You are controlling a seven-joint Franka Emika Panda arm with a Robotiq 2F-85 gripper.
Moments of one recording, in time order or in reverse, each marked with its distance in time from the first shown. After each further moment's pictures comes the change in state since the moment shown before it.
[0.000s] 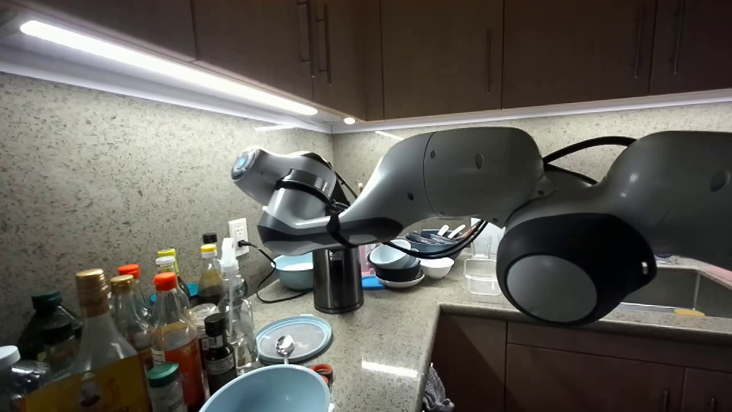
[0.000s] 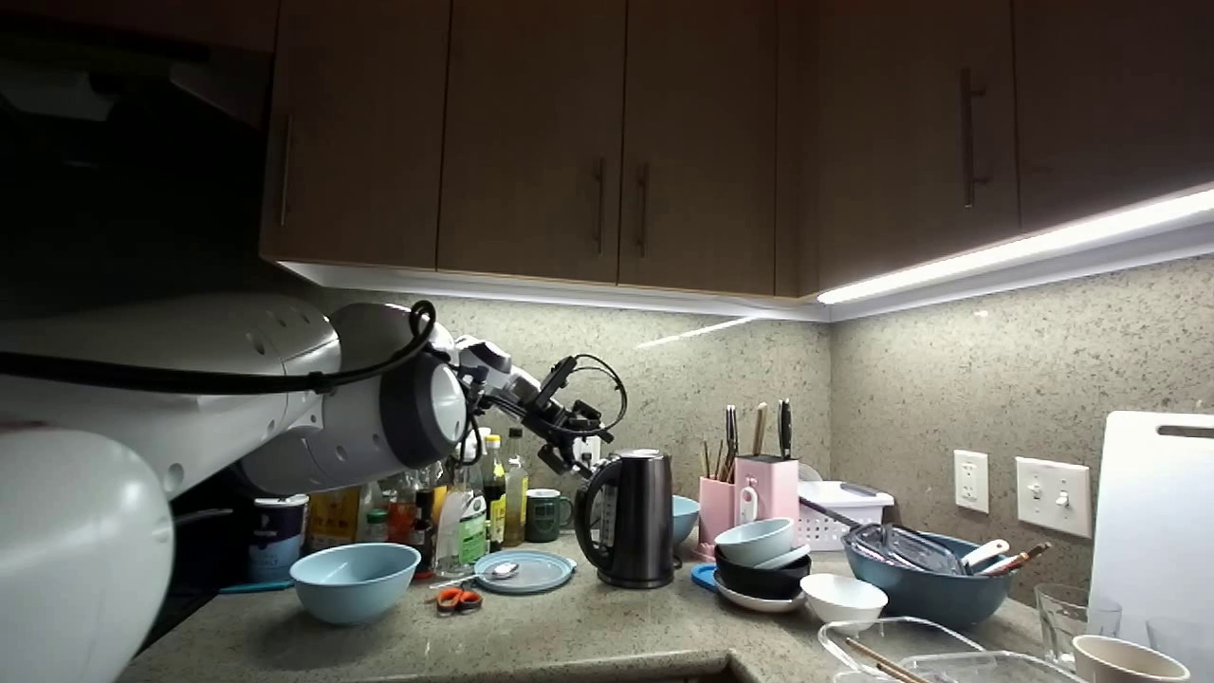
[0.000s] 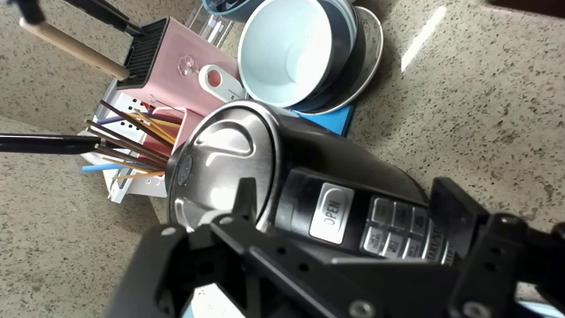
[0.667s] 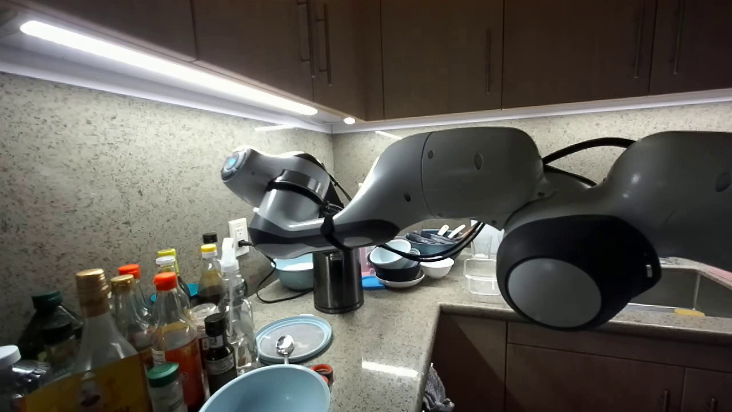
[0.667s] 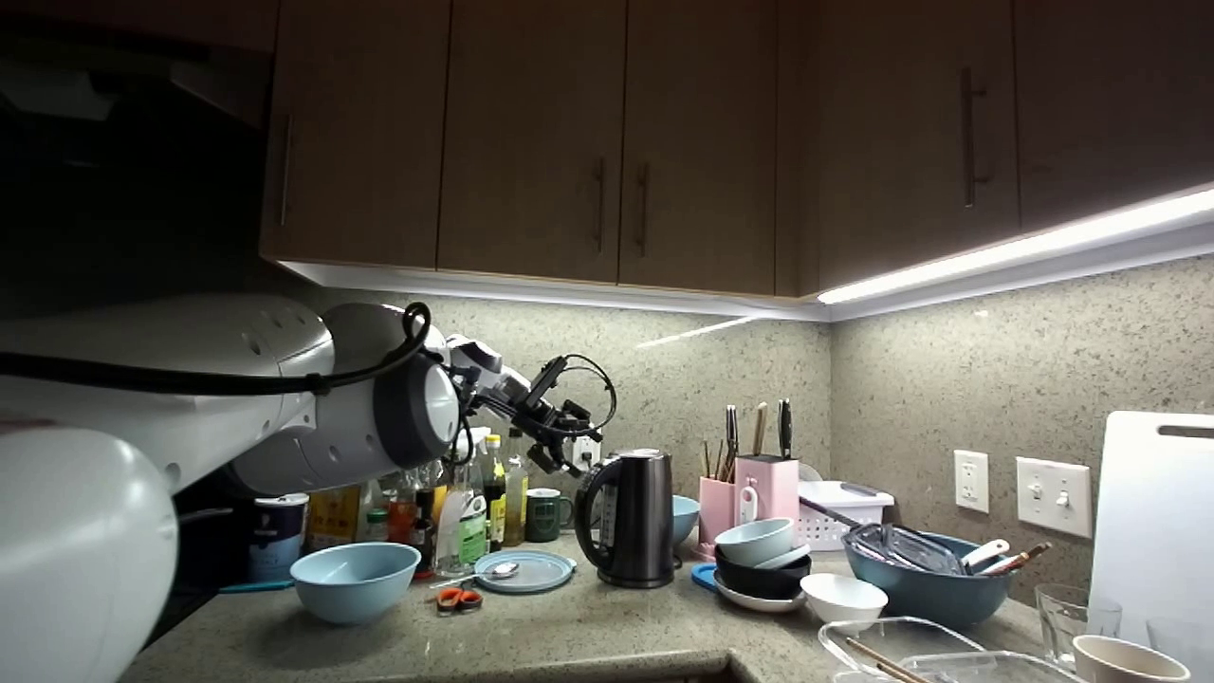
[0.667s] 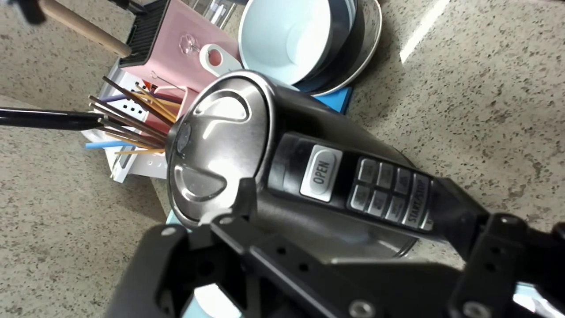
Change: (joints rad) arm 0.021 0.002 0.006 0.004 0.001 0.004 0.000
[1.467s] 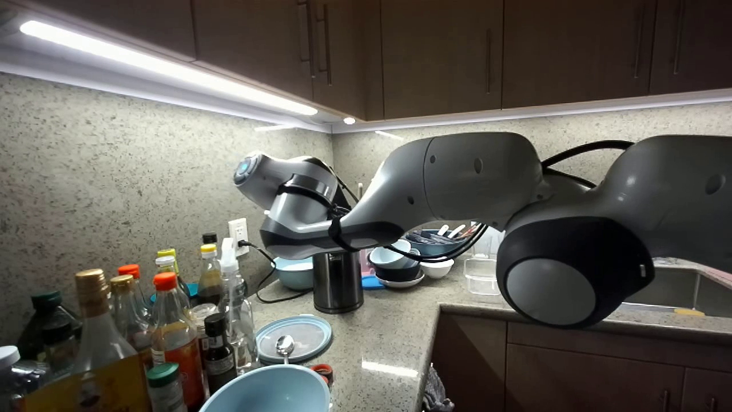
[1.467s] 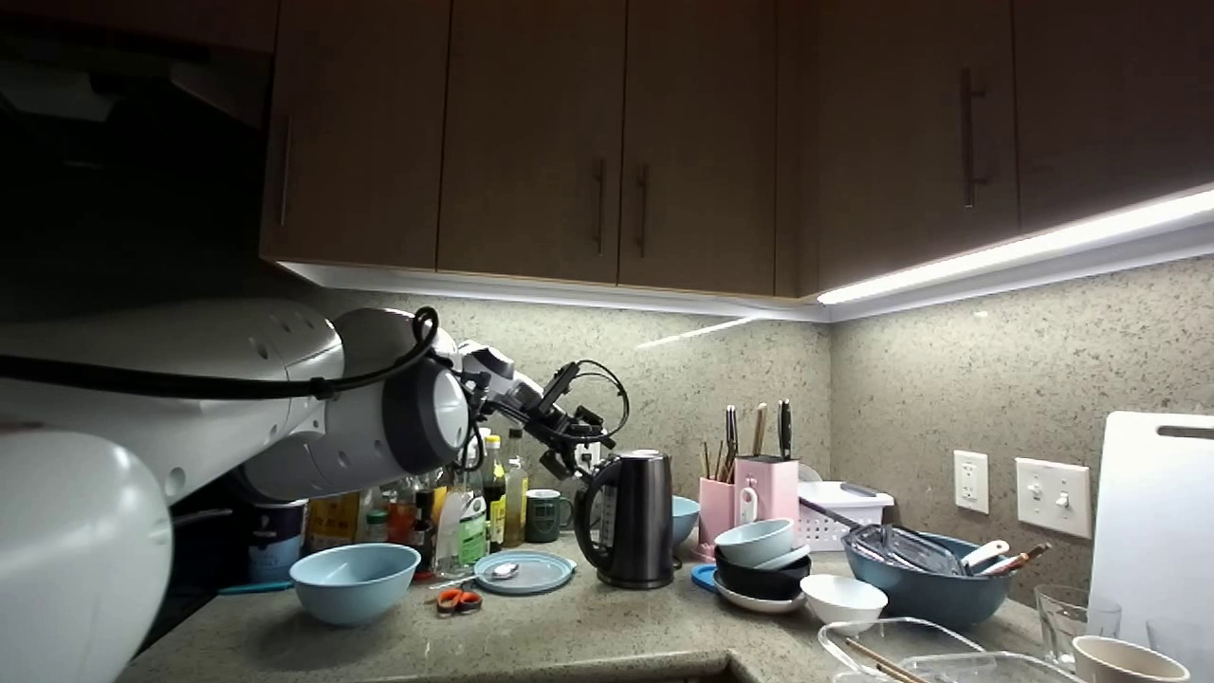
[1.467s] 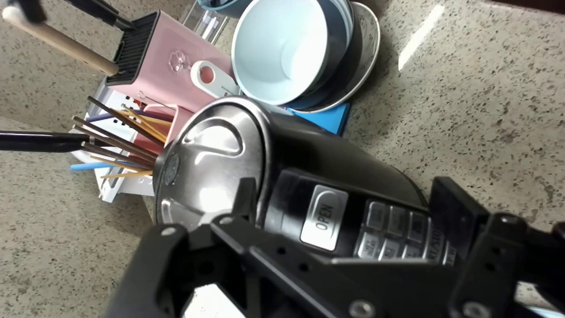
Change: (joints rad) arm -0.030 0.011 0.000 -0.001 0.000 0.005 -0.002
